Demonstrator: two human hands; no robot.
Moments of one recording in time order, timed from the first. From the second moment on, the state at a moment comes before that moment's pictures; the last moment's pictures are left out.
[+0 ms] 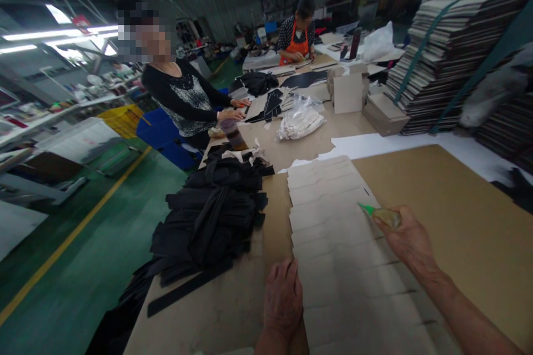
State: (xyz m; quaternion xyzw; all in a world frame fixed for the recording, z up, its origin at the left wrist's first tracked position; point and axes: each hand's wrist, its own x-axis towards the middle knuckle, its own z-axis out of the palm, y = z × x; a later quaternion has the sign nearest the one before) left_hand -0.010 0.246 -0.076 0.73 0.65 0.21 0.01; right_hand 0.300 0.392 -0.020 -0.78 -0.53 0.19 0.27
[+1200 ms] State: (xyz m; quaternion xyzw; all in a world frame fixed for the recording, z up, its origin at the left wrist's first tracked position) left_hand -0.004 0.245 -0.069 0.72 0.66 0.22 0.04; right_hand 0.238 0.382 -0.011 -0.74 -0.61 0.22 0.20
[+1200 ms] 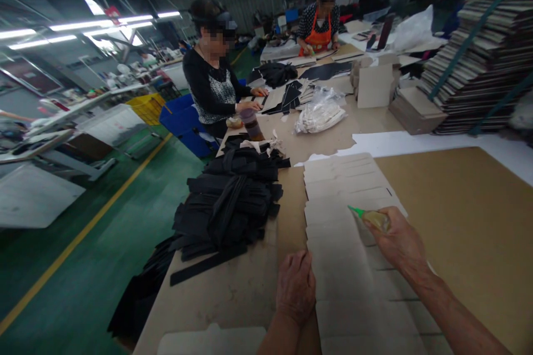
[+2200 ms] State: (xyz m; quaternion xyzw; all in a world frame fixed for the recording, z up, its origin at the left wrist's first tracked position) left_hand -0.001 0.244 -0.062 0.71 0.68 0.18 0.10; right_hand 0.168 0.368 -0.012 -0.64 -0.69 0.25 0.22
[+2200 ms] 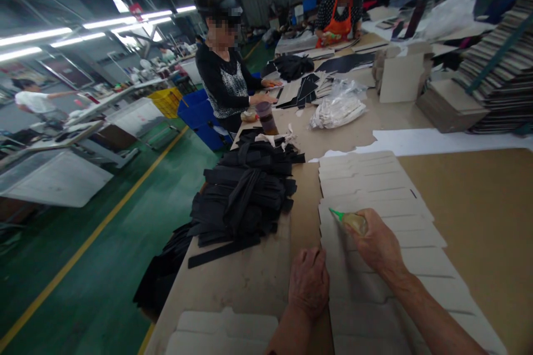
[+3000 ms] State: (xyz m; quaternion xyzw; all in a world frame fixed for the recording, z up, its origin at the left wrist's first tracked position) left_hand -0.006 0.248 -0.080 0.63 0.73 0.27 0.04; right_hand 0.177 0.370 -0.002 -0.65 -0.57 0.38 0.33
